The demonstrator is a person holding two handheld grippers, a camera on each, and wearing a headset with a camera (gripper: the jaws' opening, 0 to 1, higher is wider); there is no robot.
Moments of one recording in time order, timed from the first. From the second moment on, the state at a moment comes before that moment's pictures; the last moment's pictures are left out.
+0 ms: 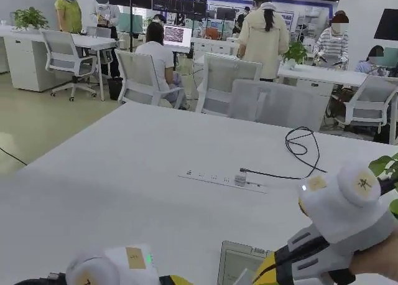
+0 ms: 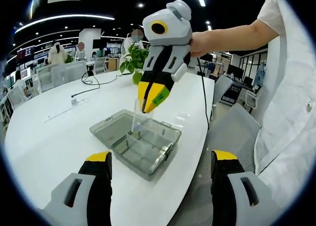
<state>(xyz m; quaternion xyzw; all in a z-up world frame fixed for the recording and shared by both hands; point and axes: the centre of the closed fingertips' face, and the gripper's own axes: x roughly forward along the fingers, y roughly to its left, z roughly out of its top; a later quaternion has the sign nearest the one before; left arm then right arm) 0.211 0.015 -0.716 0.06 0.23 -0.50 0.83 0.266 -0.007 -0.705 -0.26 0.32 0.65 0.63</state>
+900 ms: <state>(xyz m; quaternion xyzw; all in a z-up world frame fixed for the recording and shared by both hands) 0.208 0.024 -0.736 0.02 0.25 -0.49 0.84 0.278 -0.004 -0.761 -0.27 0.34 0.64 0.64</state>
